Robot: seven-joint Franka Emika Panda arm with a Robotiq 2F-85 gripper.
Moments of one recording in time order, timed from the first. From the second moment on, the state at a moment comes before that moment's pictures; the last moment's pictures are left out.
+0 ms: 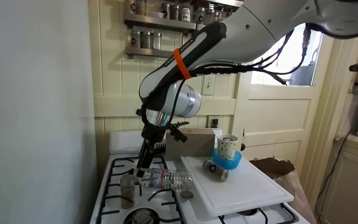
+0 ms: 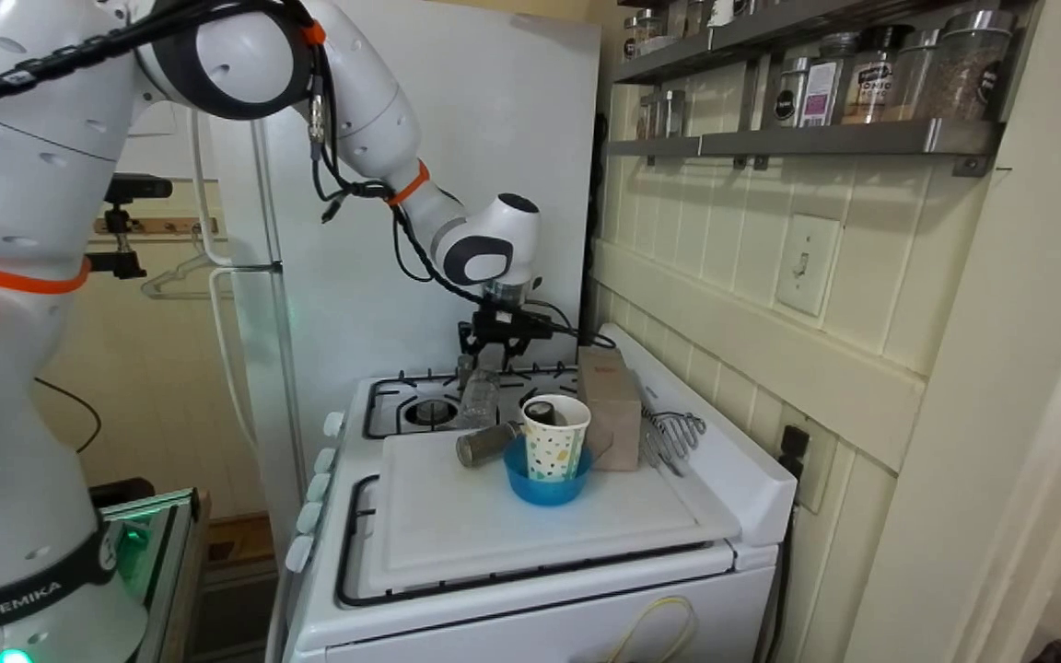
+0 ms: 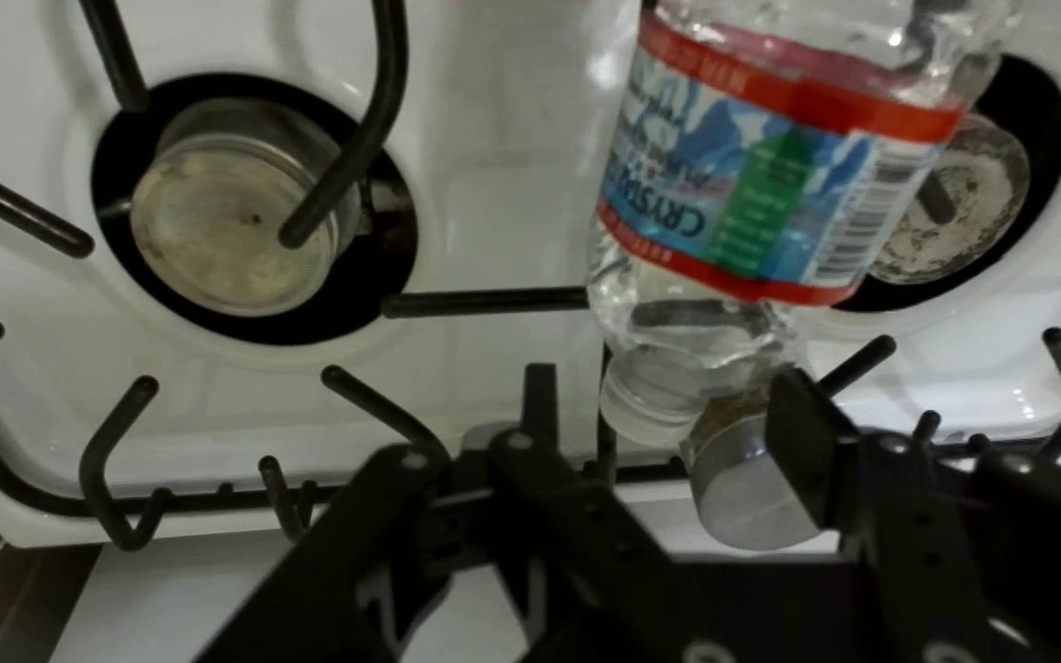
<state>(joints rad) 0.06 0.45 0.34 -1.96 0.26 2.49 -1.18</state>
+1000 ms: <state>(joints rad) 0.07 0.46 0.35 -2.00 0.26 2.54 -1.12</state>
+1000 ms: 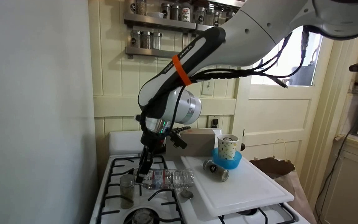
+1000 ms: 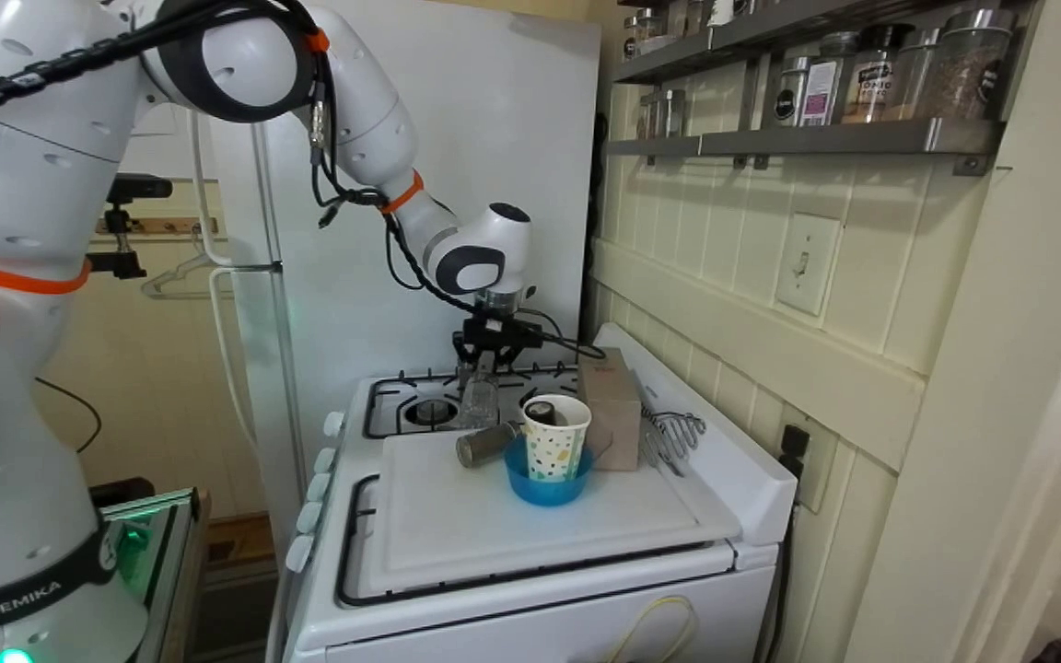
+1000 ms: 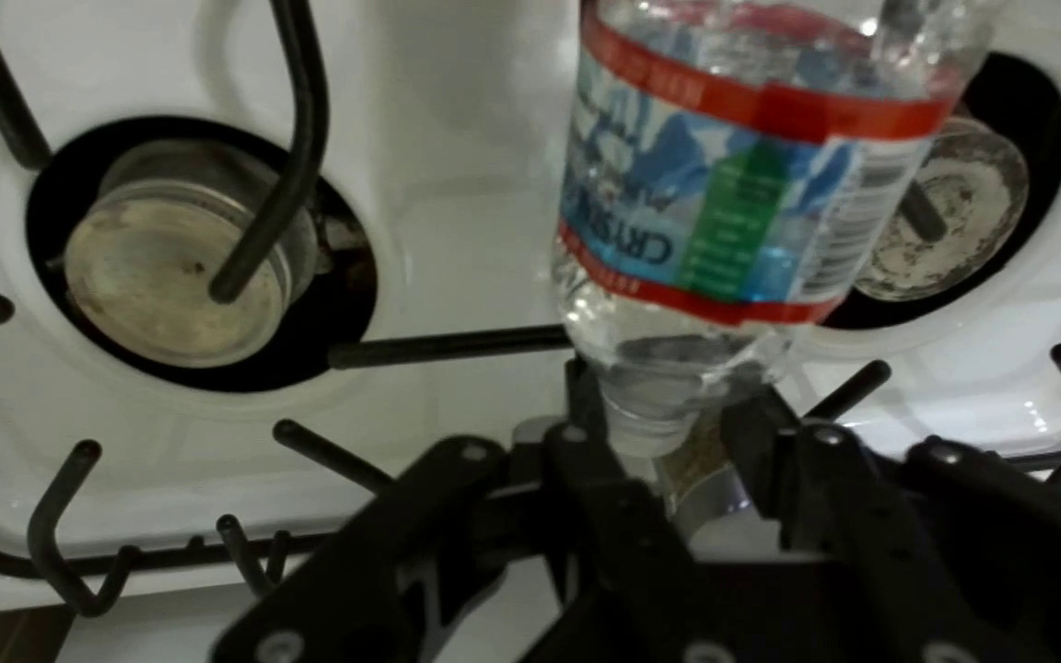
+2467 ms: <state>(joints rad) 0.07 0.43 0.38 -1.98 0.25 2.64 -1.11</state>
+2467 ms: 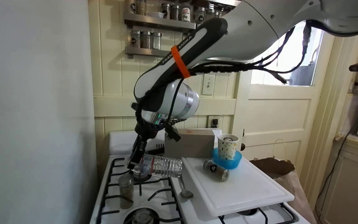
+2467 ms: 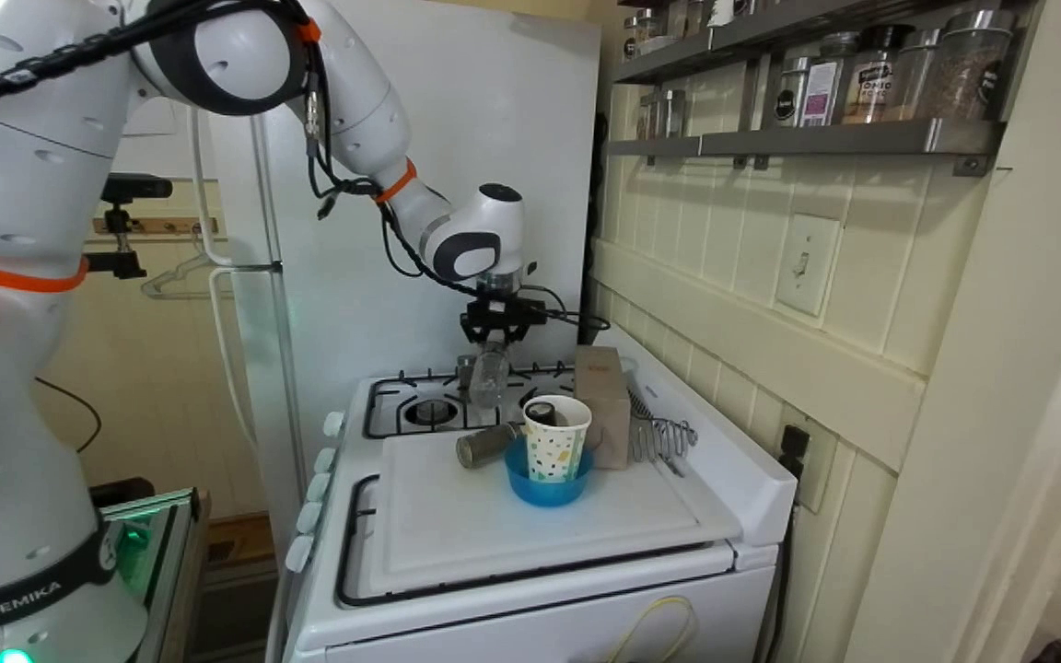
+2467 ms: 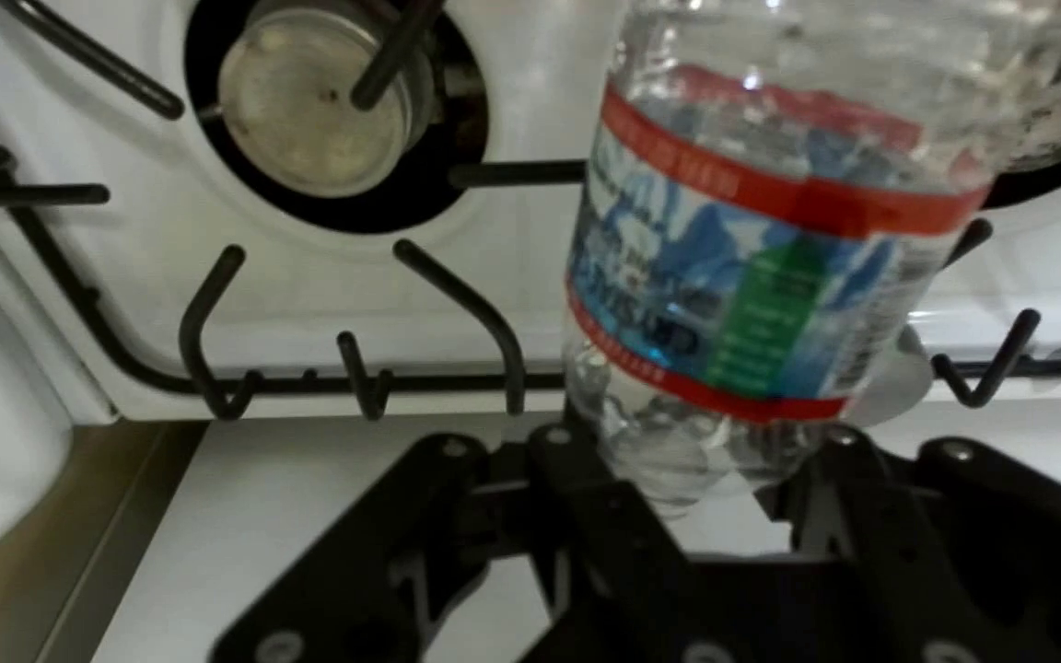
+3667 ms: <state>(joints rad) -0.34 0.22 0.85 -1.99 1.09 3.15 -1.39</state>
